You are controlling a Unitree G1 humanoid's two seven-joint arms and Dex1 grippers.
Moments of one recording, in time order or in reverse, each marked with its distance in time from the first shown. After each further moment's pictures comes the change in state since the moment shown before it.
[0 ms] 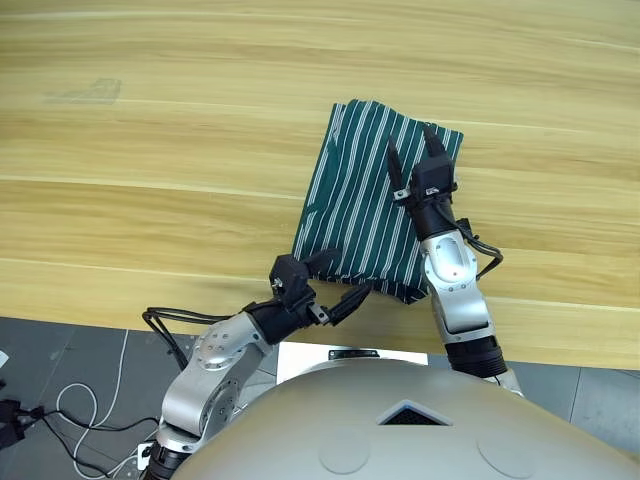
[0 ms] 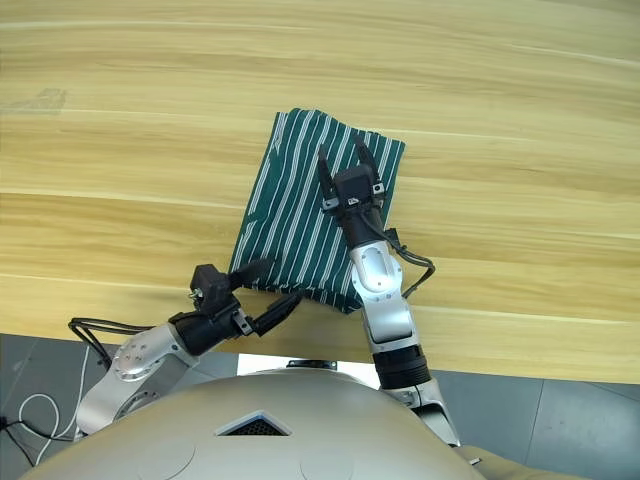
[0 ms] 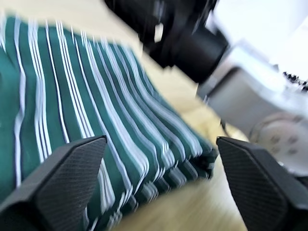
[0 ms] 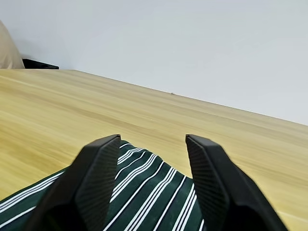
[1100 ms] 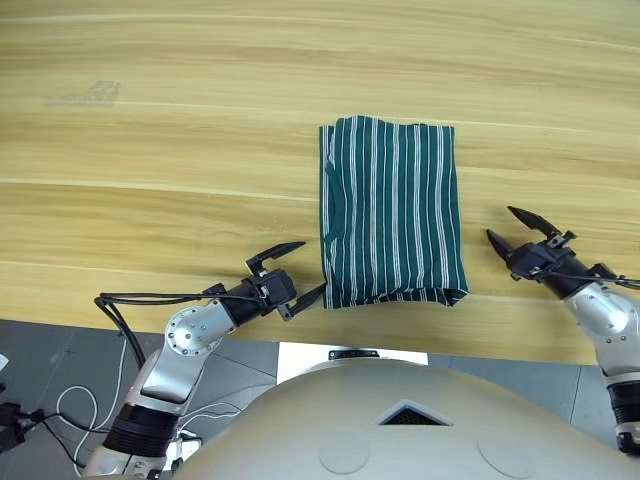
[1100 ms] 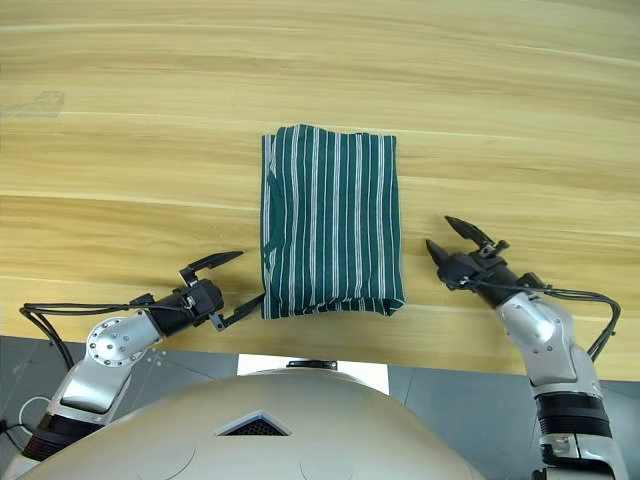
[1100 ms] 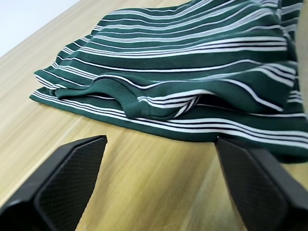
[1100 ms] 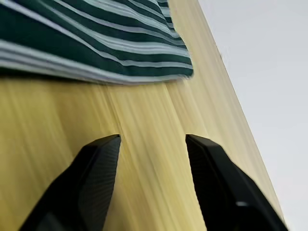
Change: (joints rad) left arm -0.161 0.249 0.040 0.455 0.543 -0.516 0.037; right arm 0.228 -0.739 -0.278 0.166 -0.111 -0.457 0.346
